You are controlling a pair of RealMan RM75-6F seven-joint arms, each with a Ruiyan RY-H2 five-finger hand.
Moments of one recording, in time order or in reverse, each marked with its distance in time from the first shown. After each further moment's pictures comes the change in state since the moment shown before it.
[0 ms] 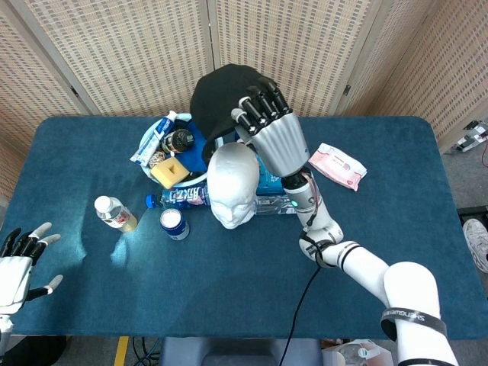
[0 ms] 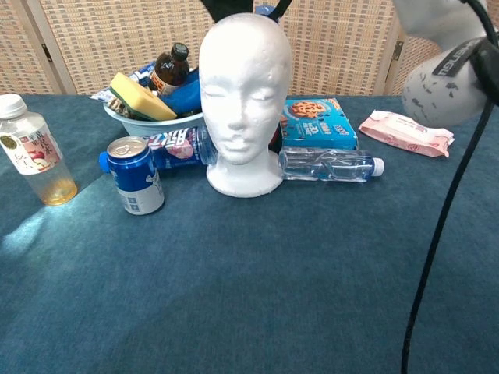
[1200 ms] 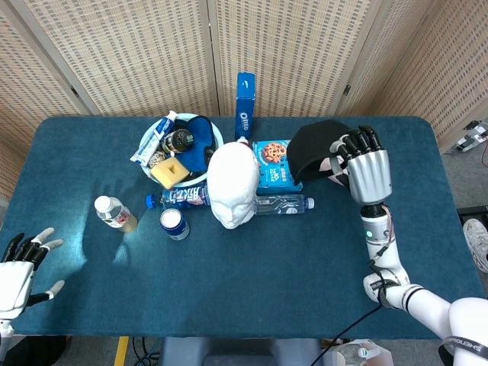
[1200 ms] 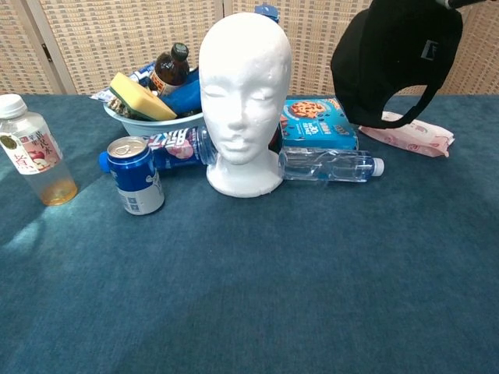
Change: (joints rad) left arm 0.012 0.003 0.023 0.001 0.015 0.002 -0.024; right arm -0.435 0.126 -0.202 -0.155 0.125 0.010 0.037
